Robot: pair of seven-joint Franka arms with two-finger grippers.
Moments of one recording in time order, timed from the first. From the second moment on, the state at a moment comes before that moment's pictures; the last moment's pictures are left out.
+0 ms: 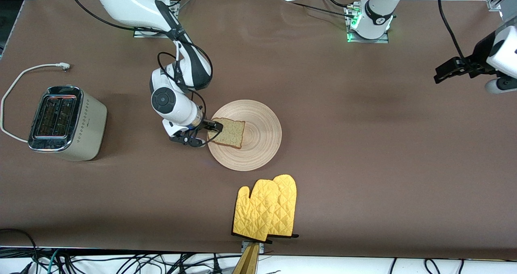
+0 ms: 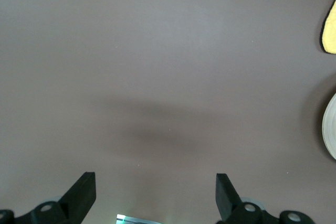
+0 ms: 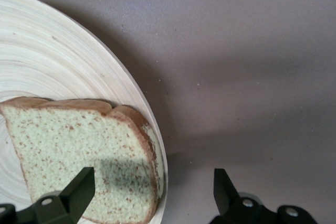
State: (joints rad) left arm -0.03 -0.01 0.02 -1.59 0.00 1.49 -0.22; right arm 0.50 0.56 -0.02 -1.84 0.24 2.37 0.53
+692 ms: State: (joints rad) left arm -0.07 0.00 0.02 -1.59 0.00 1.49 -0.23; right arm 0.51 0.56 -0.02 -1.84 0.23 2.35 0.53
